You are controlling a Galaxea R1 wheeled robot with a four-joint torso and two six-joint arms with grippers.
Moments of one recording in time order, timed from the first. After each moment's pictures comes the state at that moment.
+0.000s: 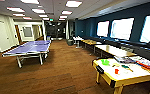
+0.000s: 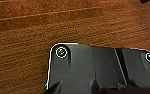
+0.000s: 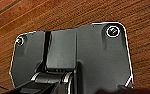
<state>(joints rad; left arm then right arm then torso) 1.48 2.99 -2.77 -0.05 -0.16 -0.03 -1.50 3.07 -2.78 -0.11 0.02 0.16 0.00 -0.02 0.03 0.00</state>
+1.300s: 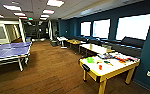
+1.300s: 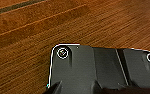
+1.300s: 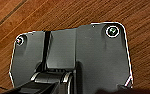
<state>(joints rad) 1.48 2.99 -2.77 -0.05 -0.16 -0.03 -1.50 3.07 -2.78 -0.11 0.02 0.16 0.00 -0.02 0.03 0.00</state>
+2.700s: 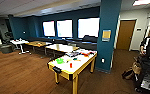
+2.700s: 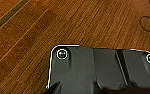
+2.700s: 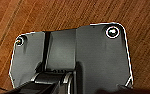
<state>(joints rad) 1.48 2.99 -2.77 -0.05 -0.16 -0.03 -1.50 3.07 -2.78 -0.11 0.02 0.16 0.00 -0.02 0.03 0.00</state>
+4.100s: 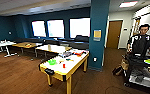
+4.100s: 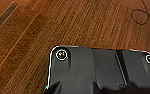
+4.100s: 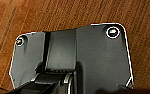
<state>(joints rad) 1.48 2.99 -2.77 -0.05 -0.16 -0.03 -1.50 3.07 -2.78 -0.11 0.02 0.16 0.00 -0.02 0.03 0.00</state>
